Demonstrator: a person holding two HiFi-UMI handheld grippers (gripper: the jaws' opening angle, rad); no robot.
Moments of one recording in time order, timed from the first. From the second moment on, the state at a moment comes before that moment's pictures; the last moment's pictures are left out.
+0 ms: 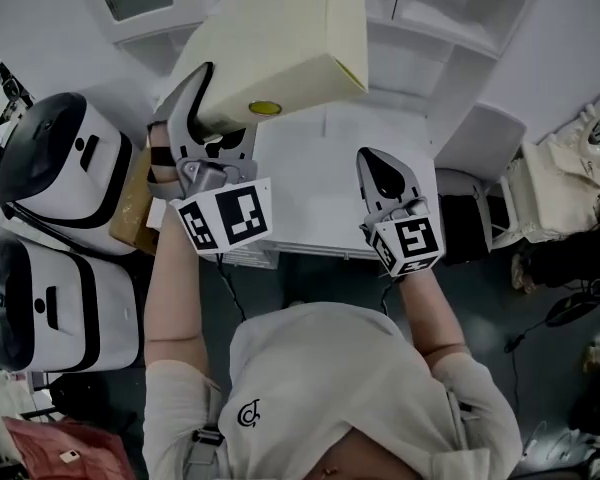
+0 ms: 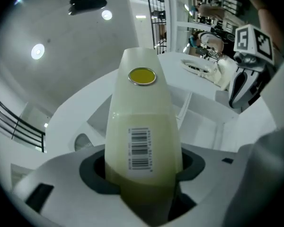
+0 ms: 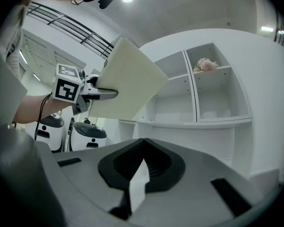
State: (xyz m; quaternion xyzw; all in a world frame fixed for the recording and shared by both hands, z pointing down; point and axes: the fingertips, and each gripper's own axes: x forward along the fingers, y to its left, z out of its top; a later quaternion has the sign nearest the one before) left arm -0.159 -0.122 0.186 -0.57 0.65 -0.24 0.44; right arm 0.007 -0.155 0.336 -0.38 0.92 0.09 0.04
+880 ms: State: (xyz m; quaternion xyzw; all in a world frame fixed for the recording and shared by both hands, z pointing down) left arm -0.152 -0.253 0.180 -0.51 0.51 -0.43 0.55; right arm 0.004 -0.170 0.344 -0.48 0.88 0.09 0.02
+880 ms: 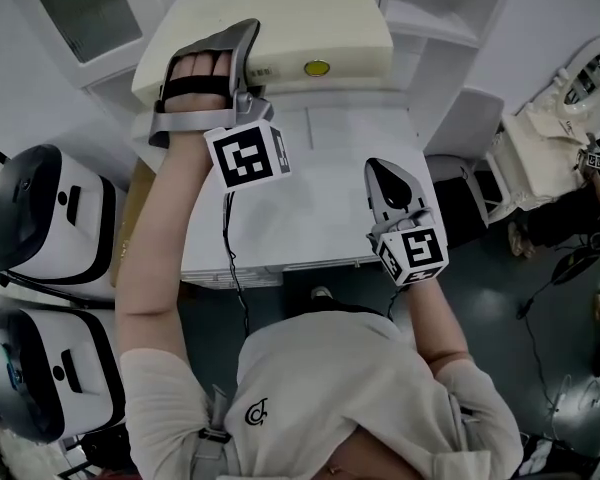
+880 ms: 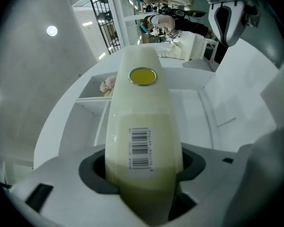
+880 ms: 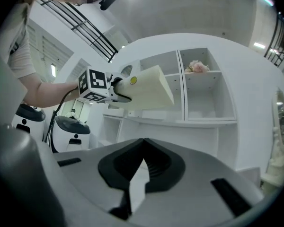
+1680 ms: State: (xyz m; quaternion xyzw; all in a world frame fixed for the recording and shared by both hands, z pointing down) left arm -0.163 -0.385 0.243 -0.51 0.48 -0.49 0.52; right arm 0.015 -0.277 0.359 -0.49 0.87 0.06 0.02
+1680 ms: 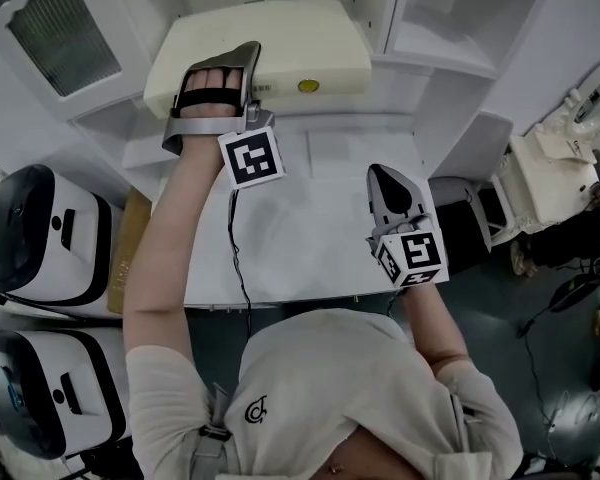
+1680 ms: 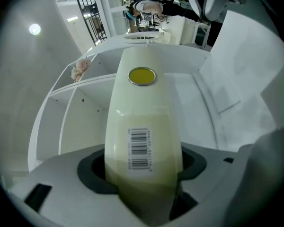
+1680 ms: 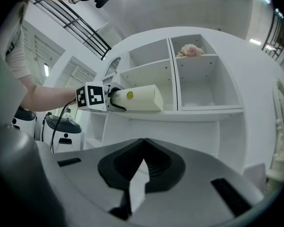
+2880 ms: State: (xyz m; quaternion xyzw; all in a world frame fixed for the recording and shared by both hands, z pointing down) left arm -0.160 -0.468 0.256 -0.51 0.47 -0.57 0.44; right arm 0.021 -0.344 0.388 -0.47 0.88 0.04 -0.01
